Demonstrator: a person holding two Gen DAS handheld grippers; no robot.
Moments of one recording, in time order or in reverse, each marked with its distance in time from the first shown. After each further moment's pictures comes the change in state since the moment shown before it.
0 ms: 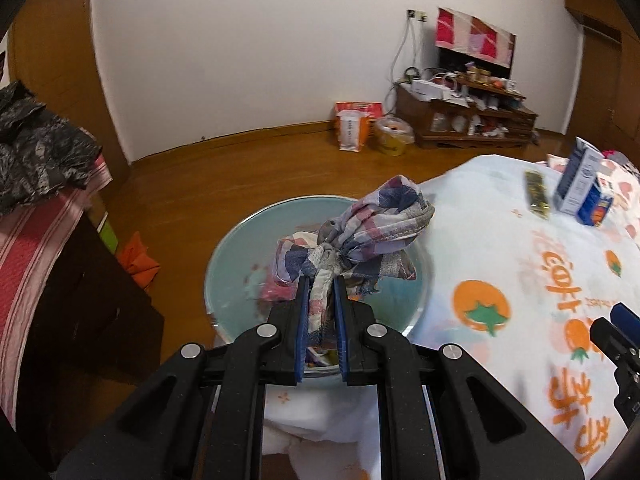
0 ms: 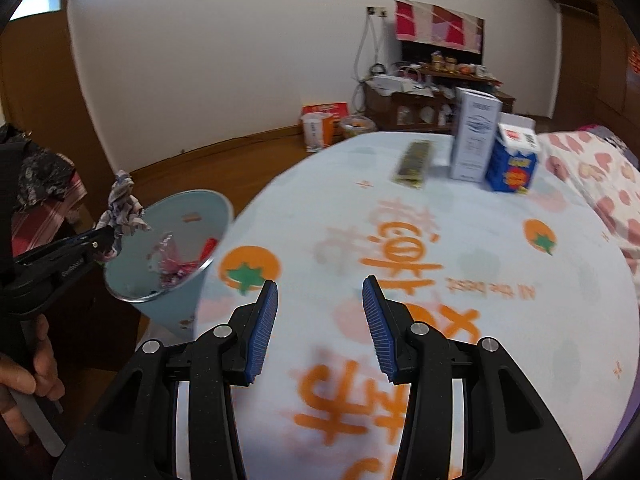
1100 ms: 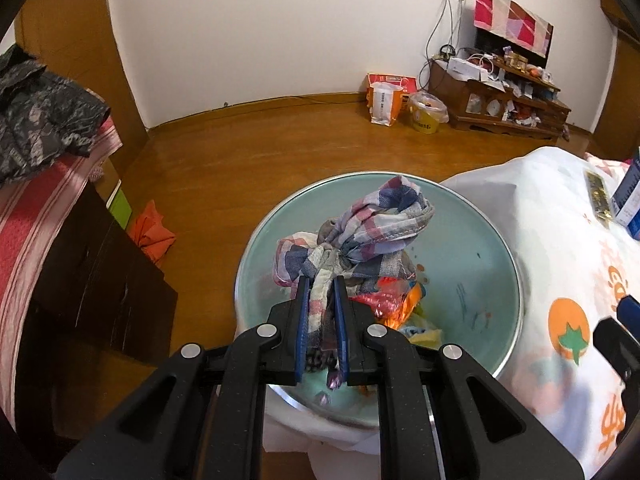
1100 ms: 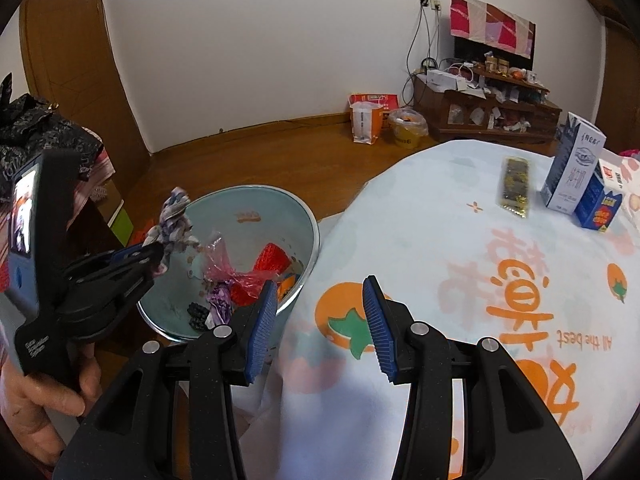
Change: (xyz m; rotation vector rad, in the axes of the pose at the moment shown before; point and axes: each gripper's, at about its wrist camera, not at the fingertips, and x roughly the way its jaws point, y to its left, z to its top) left arm 0.071 0.032 0.009 -0.052 0.111 0.070; right arm 0.064 0.072 0.029 -0.083 0.054 0.108
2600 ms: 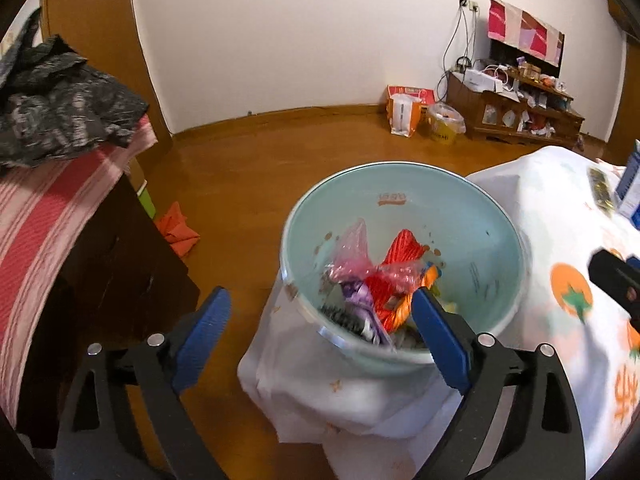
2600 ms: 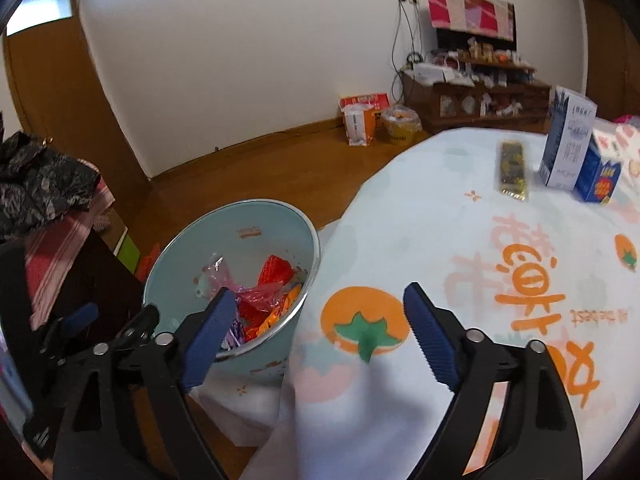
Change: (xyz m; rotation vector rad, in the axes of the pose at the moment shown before) left arm -0.046 0.021 -0.040 -0.032 -0.058 0.071; right arm -0.008 -0.002 -0.001 0.091 -0.043 0.010
